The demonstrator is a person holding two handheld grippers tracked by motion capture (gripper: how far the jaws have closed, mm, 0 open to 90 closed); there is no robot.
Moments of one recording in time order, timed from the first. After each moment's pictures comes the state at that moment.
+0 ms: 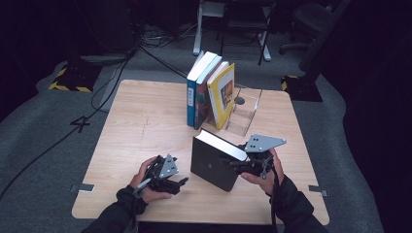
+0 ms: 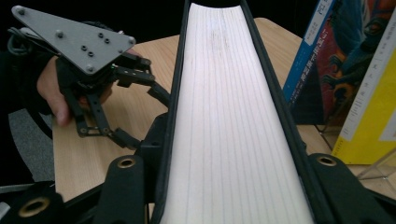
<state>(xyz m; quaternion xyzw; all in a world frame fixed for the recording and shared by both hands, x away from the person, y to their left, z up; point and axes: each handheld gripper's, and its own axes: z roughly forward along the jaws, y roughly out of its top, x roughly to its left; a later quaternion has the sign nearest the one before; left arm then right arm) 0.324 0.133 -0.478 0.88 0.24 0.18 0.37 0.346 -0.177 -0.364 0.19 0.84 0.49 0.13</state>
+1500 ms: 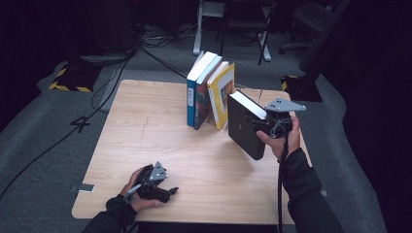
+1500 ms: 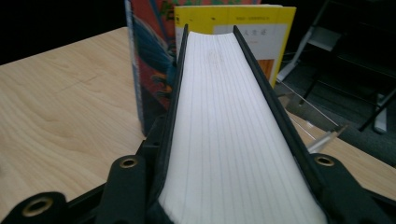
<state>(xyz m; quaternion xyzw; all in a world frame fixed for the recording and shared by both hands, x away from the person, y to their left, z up) 0.317 0.153 -0.503 0.88 0.30 0.11 0.35 0.420 -0.218 -0.322 0.35 0.78 0.43 0.28</state>
